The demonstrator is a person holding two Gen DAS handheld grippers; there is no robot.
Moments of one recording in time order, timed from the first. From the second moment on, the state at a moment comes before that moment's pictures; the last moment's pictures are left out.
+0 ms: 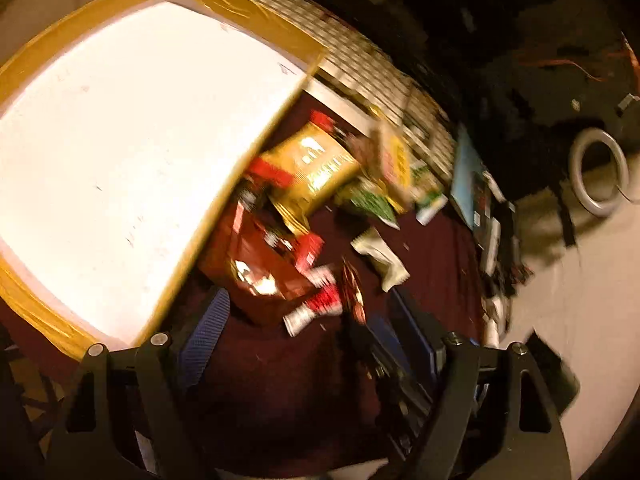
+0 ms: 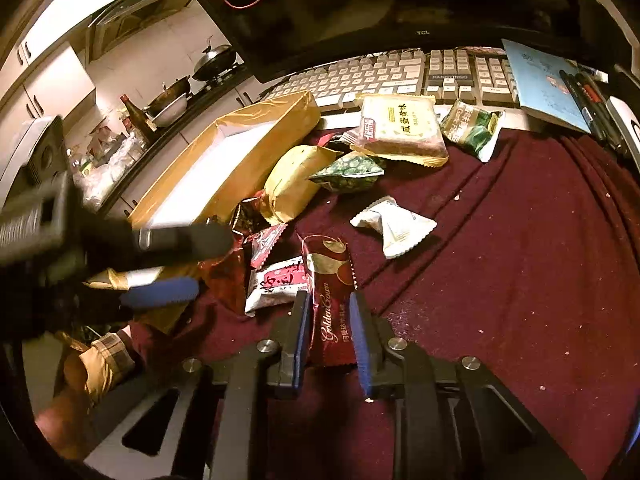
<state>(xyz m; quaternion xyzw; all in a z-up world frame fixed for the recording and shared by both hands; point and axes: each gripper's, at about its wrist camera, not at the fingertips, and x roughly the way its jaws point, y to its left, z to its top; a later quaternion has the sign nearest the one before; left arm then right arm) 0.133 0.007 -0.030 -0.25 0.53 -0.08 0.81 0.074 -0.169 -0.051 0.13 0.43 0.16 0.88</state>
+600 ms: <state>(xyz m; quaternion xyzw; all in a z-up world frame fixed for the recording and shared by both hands) 0.125 0.001 -0.038 -0.15 0.51 -0.05 0.84 0.072 -0.170 -0.053 0.14 0.43 0.16 0.88</state>
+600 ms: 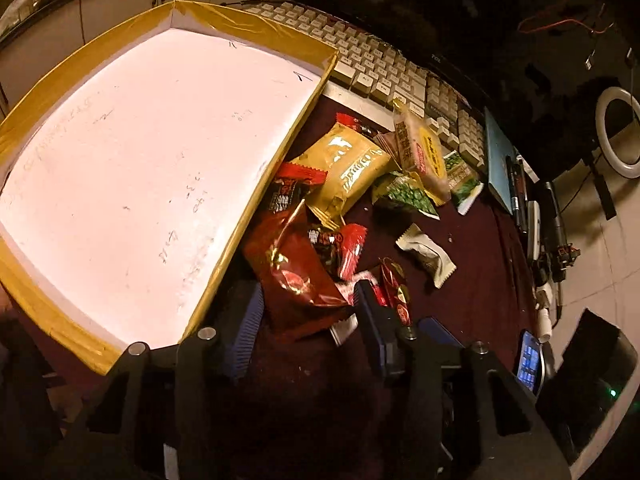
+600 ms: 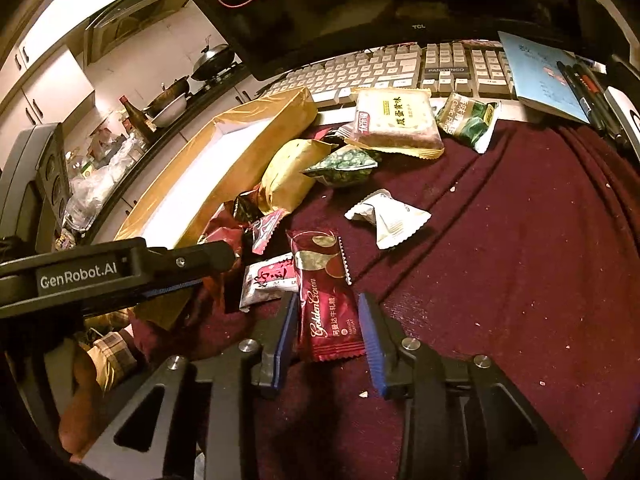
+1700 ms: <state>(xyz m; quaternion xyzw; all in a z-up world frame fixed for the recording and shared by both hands) 0.094 0.128 0.013 -0.14 0.45 -0.04 0.88 0.076 -0.062 0.027 0.09 0.34 0.28 0.89</state>
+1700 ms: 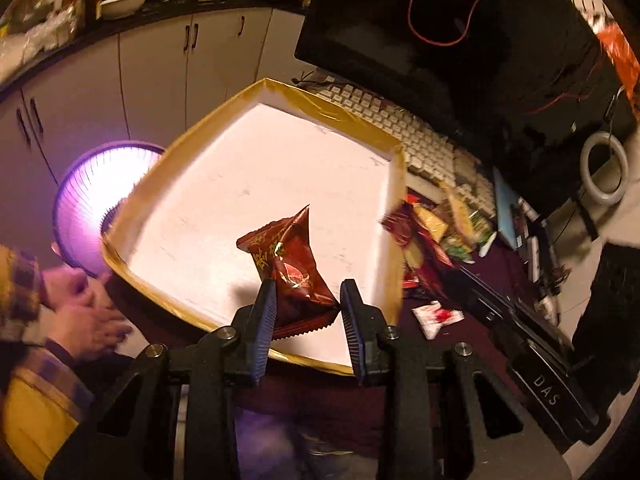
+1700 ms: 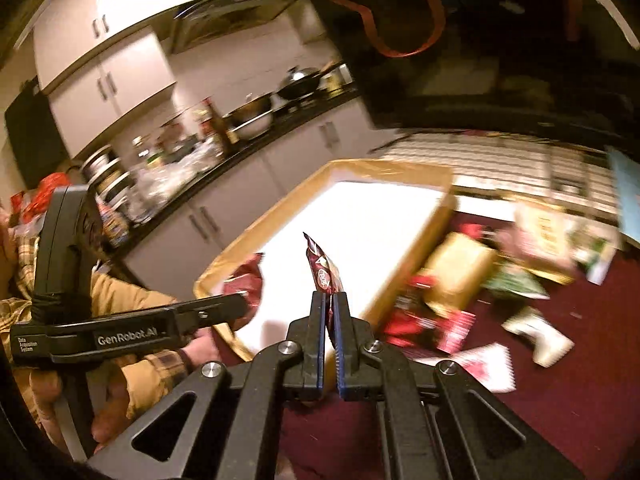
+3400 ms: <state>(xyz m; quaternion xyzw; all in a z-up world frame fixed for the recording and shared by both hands) 0.070 0.004 -0.019 -0.06 0.45 -0.14 0.88 0.117 -0.201 -0.026 0.18 0.41 0.16 0.88</state>
